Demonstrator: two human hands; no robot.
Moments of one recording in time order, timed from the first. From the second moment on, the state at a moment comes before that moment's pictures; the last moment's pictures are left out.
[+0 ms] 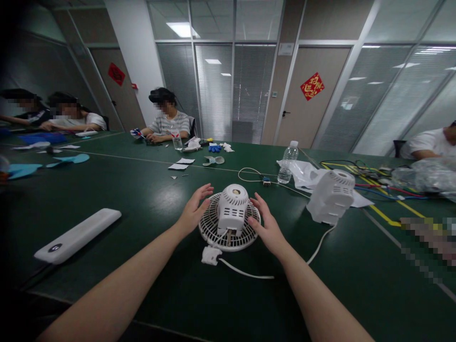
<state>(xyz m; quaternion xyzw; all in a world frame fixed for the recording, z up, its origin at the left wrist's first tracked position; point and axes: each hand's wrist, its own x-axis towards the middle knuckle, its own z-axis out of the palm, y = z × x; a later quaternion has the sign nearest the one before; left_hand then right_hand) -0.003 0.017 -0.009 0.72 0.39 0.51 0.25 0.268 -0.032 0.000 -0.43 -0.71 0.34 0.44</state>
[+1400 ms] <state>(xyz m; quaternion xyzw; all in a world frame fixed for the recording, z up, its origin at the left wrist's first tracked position) 0.002 -0.001 0.001 0.83 0.40 0.29 0.24 0.242 -0.030 -0.011 -0.53 -0.77 0.21 0.29</state>
